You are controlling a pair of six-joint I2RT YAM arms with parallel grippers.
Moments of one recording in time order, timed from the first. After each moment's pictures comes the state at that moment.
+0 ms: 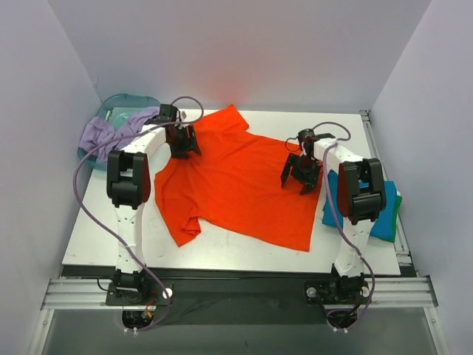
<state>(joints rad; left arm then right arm) -0.15 2.30 1.87 -0.64 0.27 -0.38 0.18 2.01 1.41 -0.82 -0.09 0.54</state>
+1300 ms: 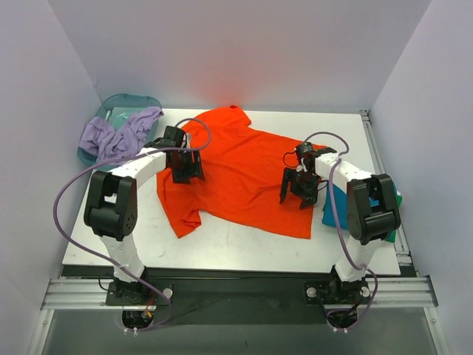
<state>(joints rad) -0.28 1.85 1.34 -0.55 0.21 -0.44 0.25 1.79 1.16 -0.80 -0.13 0.44</state>
